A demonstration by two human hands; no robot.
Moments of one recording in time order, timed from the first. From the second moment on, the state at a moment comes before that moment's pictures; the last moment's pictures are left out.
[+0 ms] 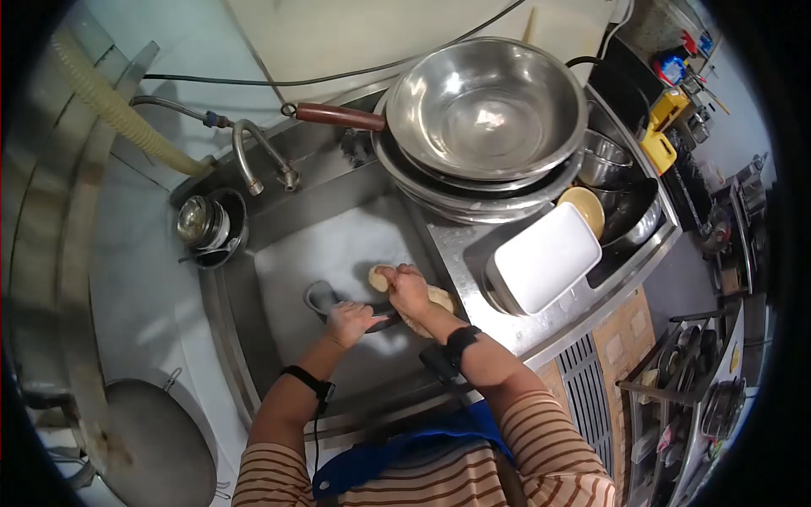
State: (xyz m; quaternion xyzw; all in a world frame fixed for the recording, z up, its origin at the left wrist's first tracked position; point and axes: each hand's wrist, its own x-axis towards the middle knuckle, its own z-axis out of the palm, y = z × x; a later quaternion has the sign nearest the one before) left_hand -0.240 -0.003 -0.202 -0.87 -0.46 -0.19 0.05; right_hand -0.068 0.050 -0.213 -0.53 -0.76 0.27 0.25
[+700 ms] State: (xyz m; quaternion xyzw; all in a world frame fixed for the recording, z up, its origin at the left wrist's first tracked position) left_hand -0.287 0.038 -0.296 -0.14 -0.77 -0.27 -0.55; right_hand -0.159 0.125 -0.394 -0.51 -0.77 0.33 -0.18
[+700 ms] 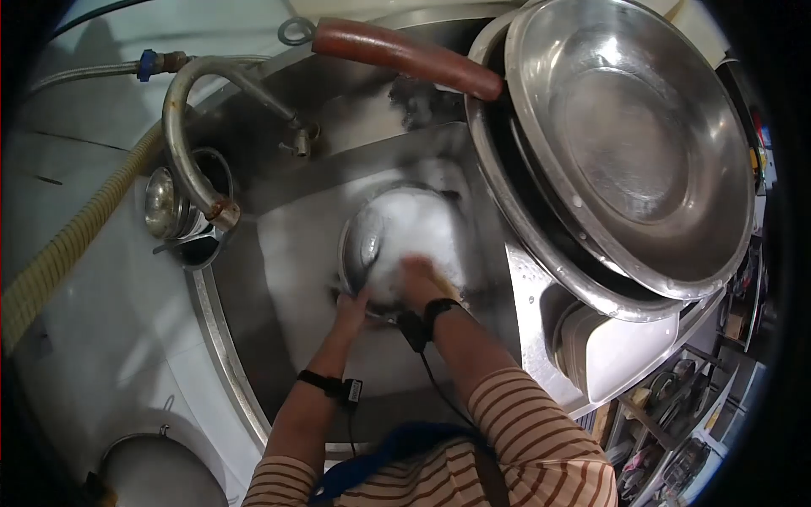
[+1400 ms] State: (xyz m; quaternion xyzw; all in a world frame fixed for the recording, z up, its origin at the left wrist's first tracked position) left_hand -0.303 0.031 -0.228 -0.26 -0.79 -0.21 -0.51; right_hand -0.109 0.102 -0.362 -0.36 -0.83 0.30 -0.31
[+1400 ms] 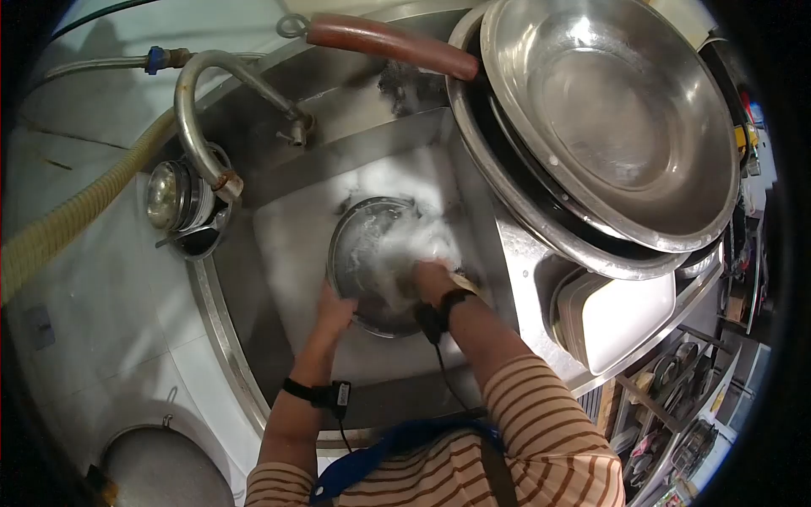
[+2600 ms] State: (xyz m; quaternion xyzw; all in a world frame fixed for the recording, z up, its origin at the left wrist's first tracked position) left_hand -0.334 0.017 -0.209 -0.40 -0.76 -0.30 -0.41; right_hand -0.163 0.180 -0.429 -0.52 -0.44 0.58 0.45
